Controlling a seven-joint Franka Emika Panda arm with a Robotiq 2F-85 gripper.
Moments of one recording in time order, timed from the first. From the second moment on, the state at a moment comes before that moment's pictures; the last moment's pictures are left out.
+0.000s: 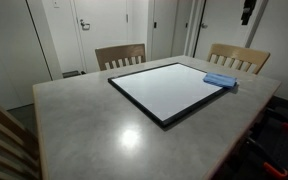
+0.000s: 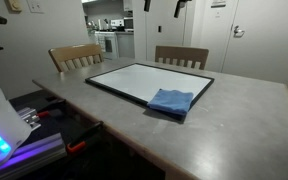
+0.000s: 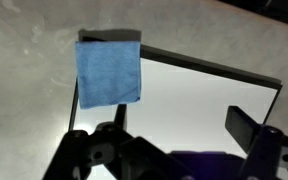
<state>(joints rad) -0.15 -0.14 -0.37 -2.18 0.07 1.89 -0.77</state>
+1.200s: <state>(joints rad) -0.28 0.27 -0.32 -2.00 0.14 1.95 -1.02</state>
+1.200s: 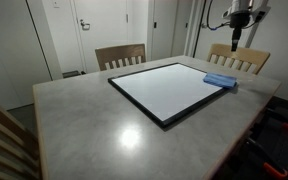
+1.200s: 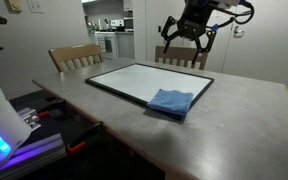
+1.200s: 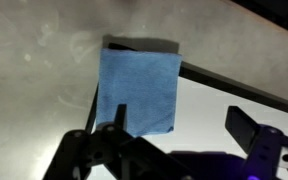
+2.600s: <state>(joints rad) -0.52 0.56 -0.18 -1.82 0.41 1.98 -1.17</state>
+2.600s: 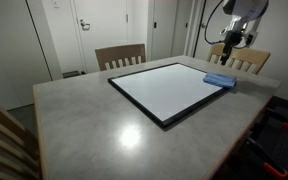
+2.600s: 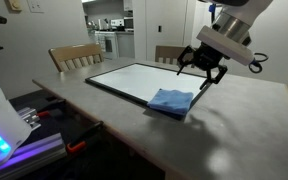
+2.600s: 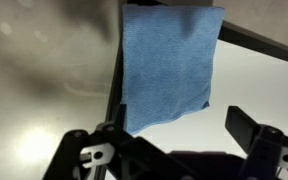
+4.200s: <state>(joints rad) -0.58 0.75 -0.14 -1.70 0.40 1.84 -1.21</state>
